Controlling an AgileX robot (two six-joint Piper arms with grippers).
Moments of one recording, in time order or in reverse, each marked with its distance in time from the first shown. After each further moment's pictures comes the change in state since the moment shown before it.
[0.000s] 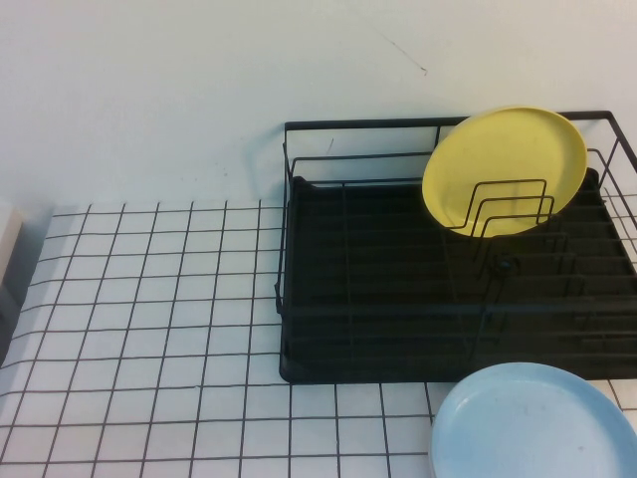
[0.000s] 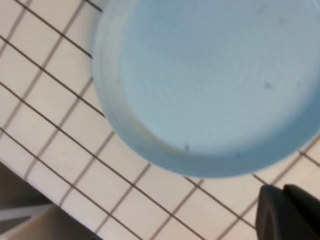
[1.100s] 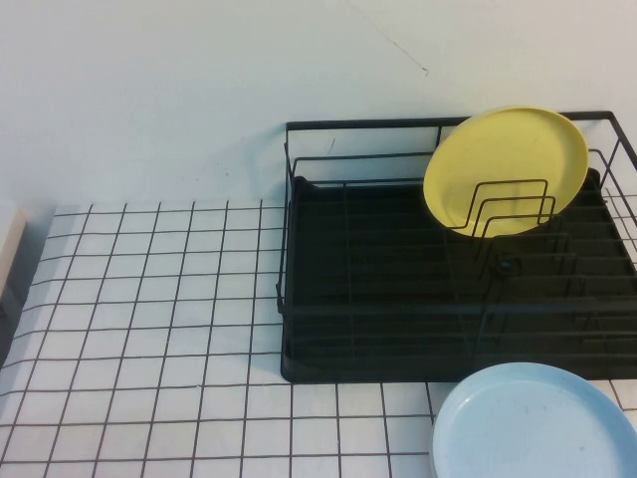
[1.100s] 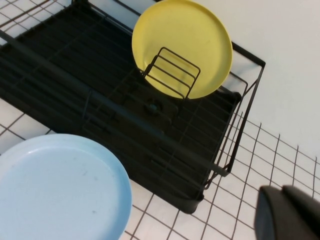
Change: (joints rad) right arm 0.000 -0.829 0.044 -0.182 -0.216 0.061; left arm 0.000 0.000 0.000 0.000 0.000 0.004
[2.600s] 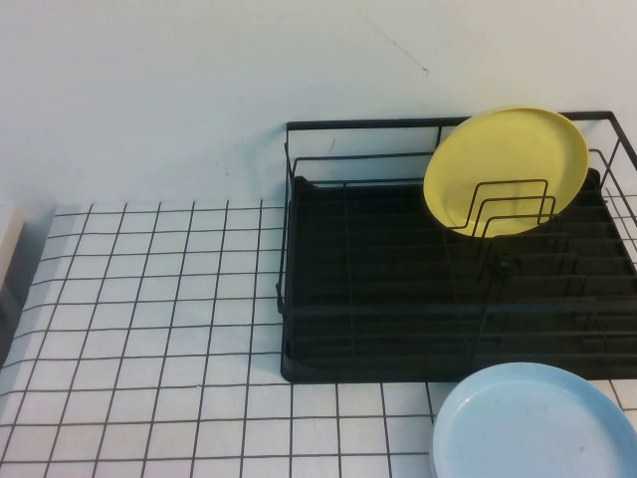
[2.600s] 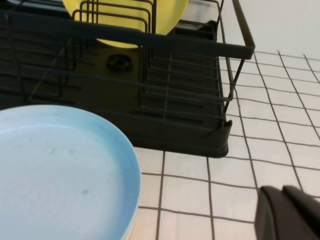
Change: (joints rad) right arm -0.111 -0.480 0.897 -0.020 -0.579 0.309; left arm 0.000 0.000 0.000 0.000 0.000 -0.005
